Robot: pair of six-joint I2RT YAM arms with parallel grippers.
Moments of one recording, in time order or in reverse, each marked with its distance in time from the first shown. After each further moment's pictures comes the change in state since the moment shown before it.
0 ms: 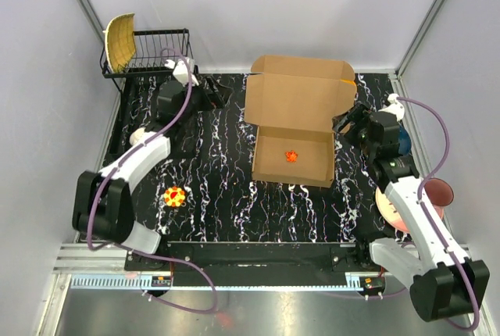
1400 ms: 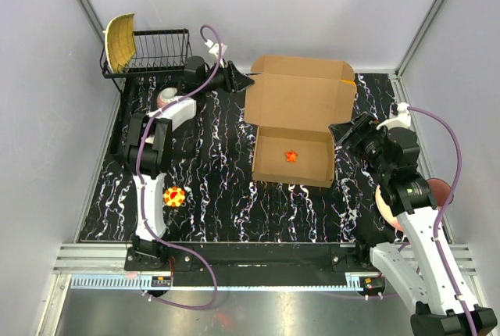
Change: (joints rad) left arm 0.055 0.769 0.636 0.166 0.622 0.031; right arm 0.000 -0.261 0.002 -0.106 -0.248 0.014
